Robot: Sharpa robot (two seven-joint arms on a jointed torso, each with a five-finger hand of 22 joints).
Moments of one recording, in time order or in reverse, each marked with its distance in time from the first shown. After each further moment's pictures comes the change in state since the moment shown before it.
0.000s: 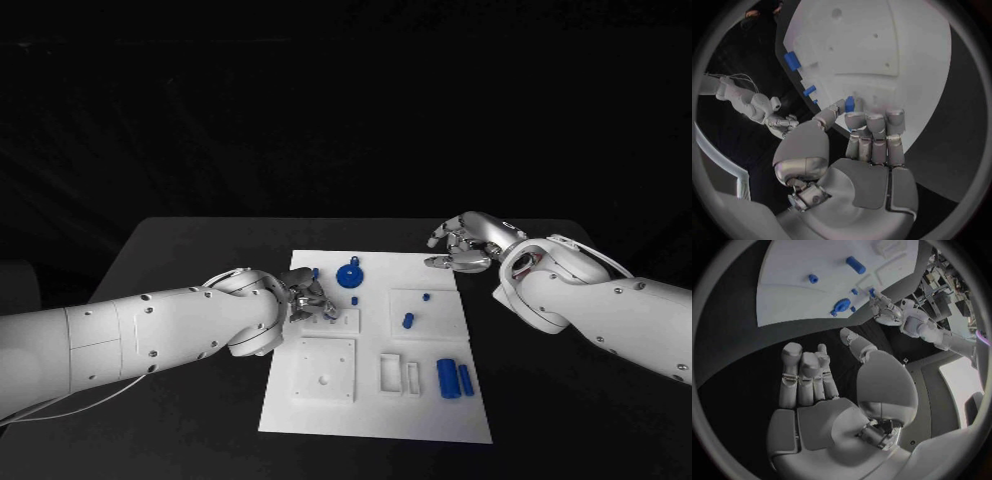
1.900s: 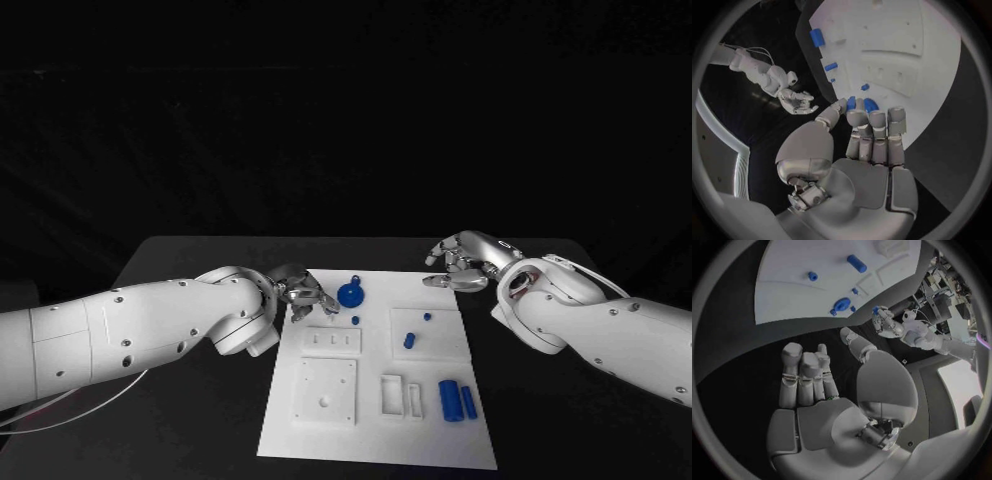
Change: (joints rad) left arm 0.084 -0.063 0.000 0.044 0.216 -0.003 0.105; left_hand 0.076 0.033 -0.185 -0.053 0.036 -0.020 0.012 -0.013 -0.001 -0.022 0.022 -0.026 -0.001 -0.087 0.013 -0.041 0.035 -0.029 -0.090 0.034 -0.063 0.000; right arm 0.000 0.008 0.000 -0.002 -0.023 -0.010 -0.003; right_hand 0.000 0.000 0.019 -0.019 -0.082 -0.001 -0.002 0.000 0.000 0.000 0.000 -0.008 0.016 0.000 0.000 -0.001 -0.002 0.000 0.001 -0.005 0.008 -0.001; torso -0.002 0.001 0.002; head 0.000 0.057
